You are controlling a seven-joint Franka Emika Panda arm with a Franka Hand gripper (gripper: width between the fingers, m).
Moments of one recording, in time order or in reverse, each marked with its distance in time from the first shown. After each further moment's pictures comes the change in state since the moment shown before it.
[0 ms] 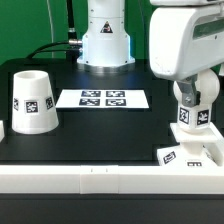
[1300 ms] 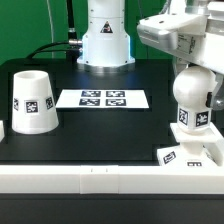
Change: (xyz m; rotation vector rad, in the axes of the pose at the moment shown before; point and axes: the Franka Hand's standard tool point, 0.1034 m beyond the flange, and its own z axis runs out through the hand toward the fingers) arm -0.009 0.014 -0.001 -0.067 -0.136 -1.105
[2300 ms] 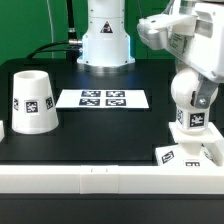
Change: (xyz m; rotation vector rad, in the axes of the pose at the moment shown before) arm -0.003 -0.005 0.001 0.031 0.001 0.369
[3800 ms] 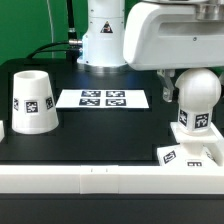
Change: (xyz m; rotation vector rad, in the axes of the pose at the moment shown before) arm 0.005 -0.002 0.001 0.053 0.043 1.336
